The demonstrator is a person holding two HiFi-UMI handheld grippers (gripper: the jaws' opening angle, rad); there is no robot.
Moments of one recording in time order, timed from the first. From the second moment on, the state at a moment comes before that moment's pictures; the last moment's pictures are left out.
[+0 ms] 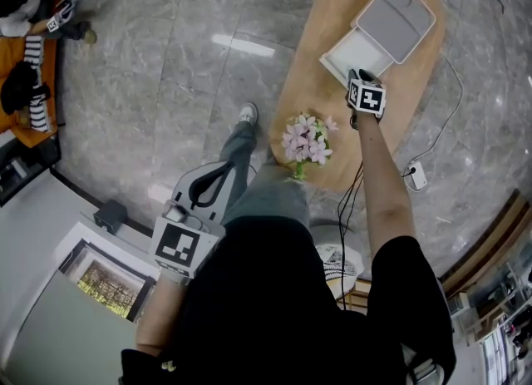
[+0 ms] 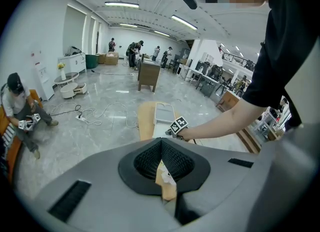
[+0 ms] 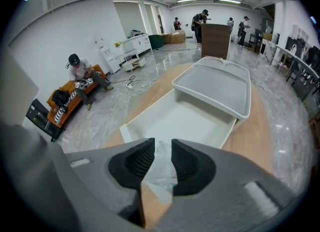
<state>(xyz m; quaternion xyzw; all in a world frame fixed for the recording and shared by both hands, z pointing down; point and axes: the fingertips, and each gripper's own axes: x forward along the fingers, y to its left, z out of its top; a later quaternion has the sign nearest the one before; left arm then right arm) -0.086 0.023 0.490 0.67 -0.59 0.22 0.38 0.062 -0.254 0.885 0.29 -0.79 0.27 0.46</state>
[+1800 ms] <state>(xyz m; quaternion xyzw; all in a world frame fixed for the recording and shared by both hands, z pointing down) -0.098 0.008 0.411 0.78 -0.56 0.12 0.25 0.046 -0.126 0.517 0.34 -0.89 0.17 0.24</state>
